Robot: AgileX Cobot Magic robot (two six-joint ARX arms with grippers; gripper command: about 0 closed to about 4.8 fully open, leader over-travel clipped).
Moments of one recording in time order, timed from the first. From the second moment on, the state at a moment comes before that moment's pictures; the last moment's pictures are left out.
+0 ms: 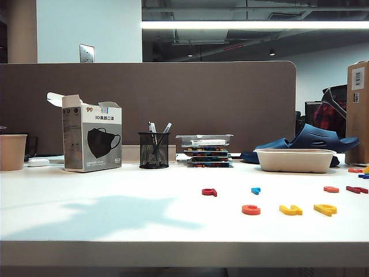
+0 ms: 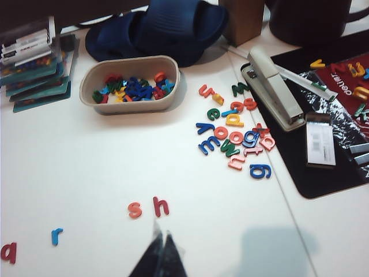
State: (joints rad) left arm -0.97 1.39 1.78 -0.70 -0.37 -0.39; right arm -0.23 0.89 1.20 -0.85 -0.14 0.13
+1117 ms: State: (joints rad) left arm -0.26 0.98 1.78 -1.06 -0.42 0.02; right arm -0.09 0.41 0.85 -0.85 -0.23 0.13
